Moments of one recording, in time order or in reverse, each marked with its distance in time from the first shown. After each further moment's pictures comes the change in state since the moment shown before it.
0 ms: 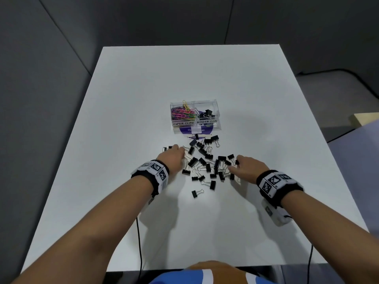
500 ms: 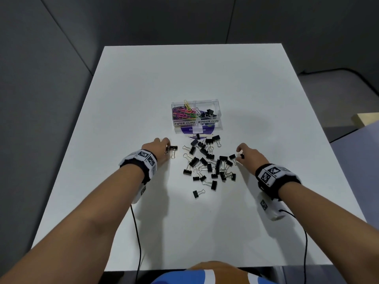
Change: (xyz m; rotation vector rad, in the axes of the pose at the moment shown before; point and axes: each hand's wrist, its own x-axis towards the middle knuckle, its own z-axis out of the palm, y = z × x) left_hand 0.007 -0.045 -0.018 0.064 0.031 -0.194; right_hand 0.017 0.004 -0.008 0.203 0.131 0.036
